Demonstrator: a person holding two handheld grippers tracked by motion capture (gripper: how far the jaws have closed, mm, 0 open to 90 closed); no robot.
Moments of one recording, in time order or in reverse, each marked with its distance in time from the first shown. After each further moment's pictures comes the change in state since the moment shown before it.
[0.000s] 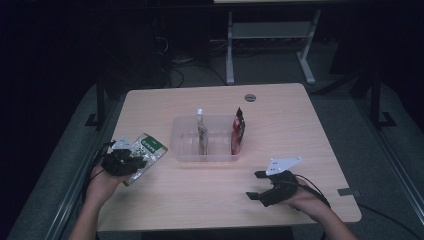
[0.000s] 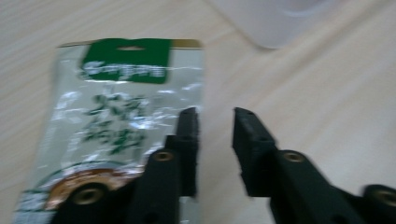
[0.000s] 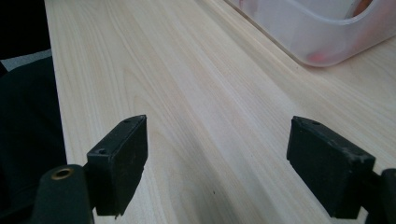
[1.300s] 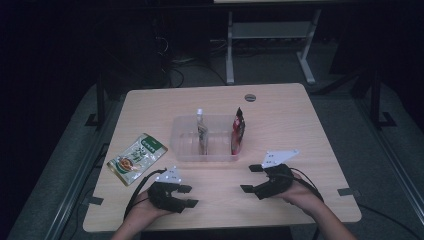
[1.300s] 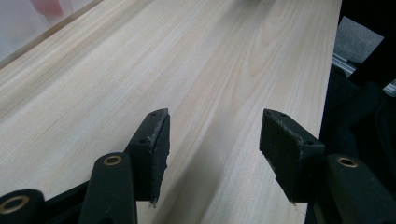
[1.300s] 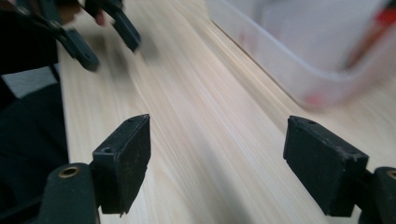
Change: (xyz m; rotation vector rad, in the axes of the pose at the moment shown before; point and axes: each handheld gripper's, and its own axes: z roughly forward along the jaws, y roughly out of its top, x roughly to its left) left arm -0.144 -0.006 0.038 -0.053 -0.470 0.207; right arm 0.000 0.021 0.000 -0.044 0.004 -0.004
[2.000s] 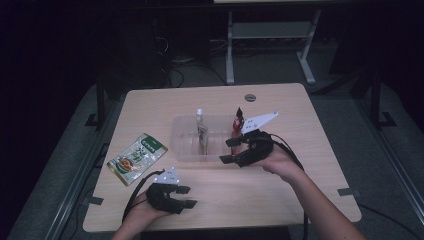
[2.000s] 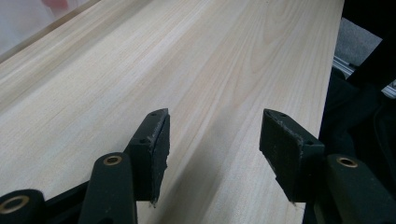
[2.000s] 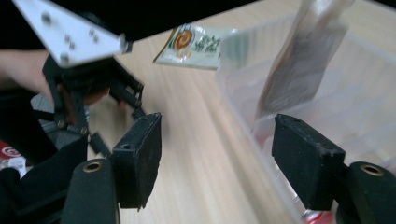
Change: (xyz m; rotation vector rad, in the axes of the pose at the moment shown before) left arm -0.001 -0.005 -0.003 -0.008 0.013 -0.013; right arm -0.016 0.103 0.015 -0.044 0.143 -0.052
